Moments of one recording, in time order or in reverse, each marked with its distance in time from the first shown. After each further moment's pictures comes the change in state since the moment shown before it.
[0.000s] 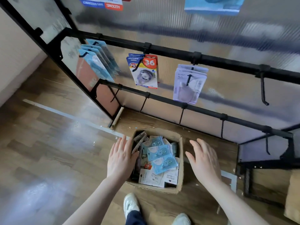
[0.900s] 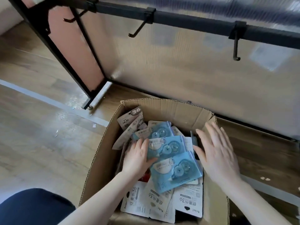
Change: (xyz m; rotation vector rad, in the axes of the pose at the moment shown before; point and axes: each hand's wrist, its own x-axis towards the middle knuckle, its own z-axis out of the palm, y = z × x) left_hand 0.128 -0.057 0.393 -0.057 -0.128 0.135; right_hand 0.075 0.091 0.333 -0.193 0.196 -0.265
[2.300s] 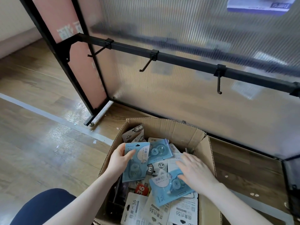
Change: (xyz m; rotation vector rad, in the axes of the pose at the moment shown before) left_hand -0.010 -0.029 -0.073 -1.111 0.169 -0.262; right_hand 0.014 -0.028 -0.005 -0.094 -0.449 -0.297
